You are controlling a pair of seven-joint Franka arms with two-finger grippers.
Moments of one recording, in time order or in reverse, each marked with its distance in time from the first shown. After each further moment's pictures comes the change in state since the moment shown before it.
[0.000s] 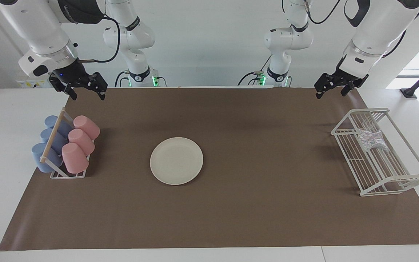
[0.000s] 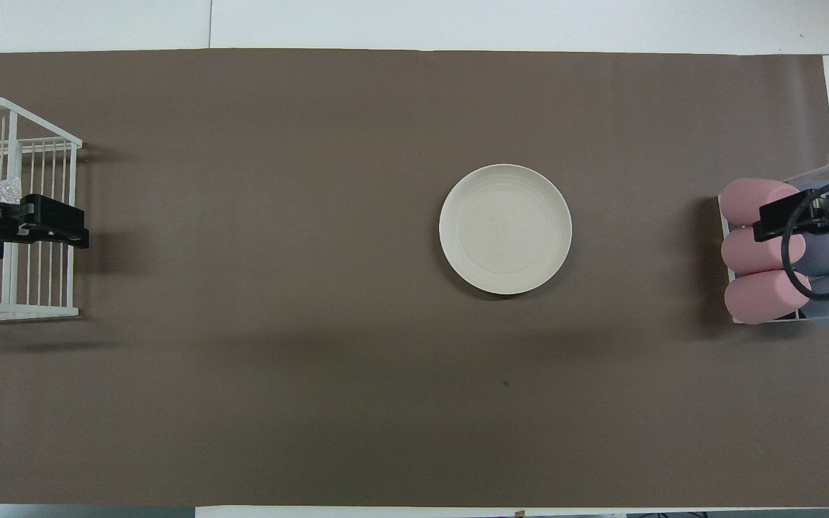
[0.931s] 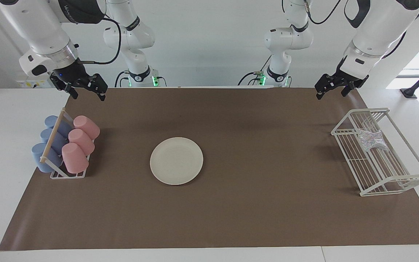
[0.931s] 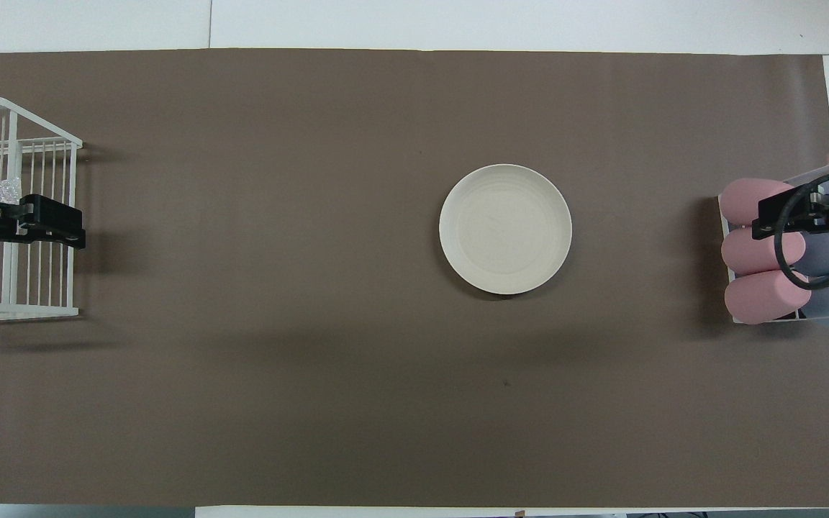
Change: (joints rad) left arm 0.001 0.009 0.000 -0.007 0.047 0.003 -0.003; right arm 0.001 0.000 0.002 0.000 0.000 -0.017 0.129
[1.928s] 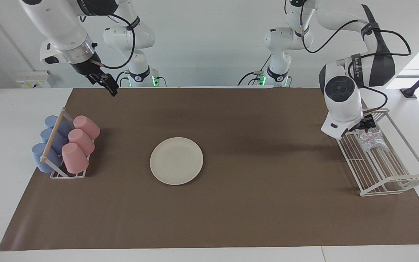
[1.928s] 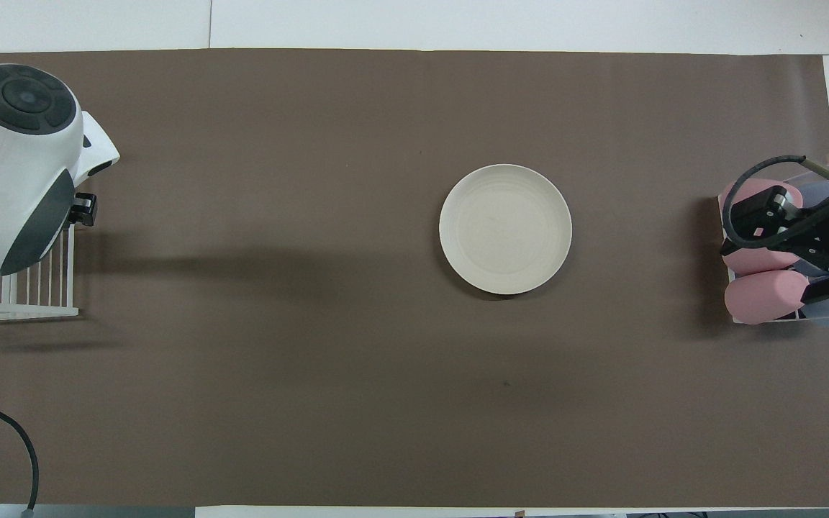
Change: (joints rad) left arm -0.029 0.254 -0.014 -0.128 0.663 0.230 -0.001; right arm 0.004 -0.025 0.072 0.001 0.026 -0.120 0.570
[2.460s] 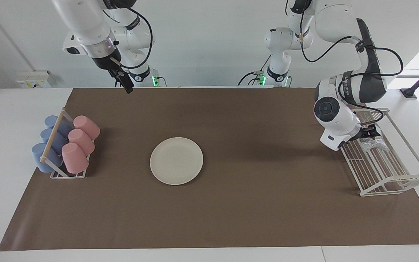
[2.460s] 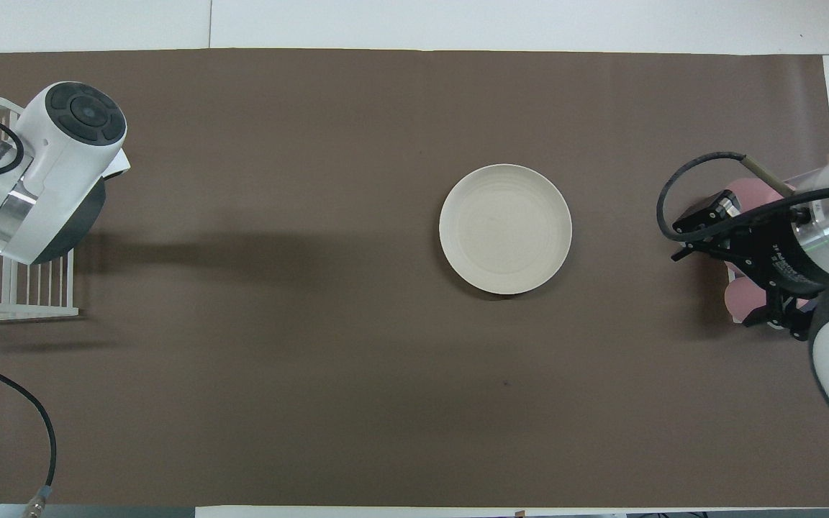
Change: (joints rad) left arm 0.000 0.073 0.007 -0.001 0.139 -0.005 0.000; right arm 0.002 -0.016 0.121 0.001 0.014 -0.009 0.344
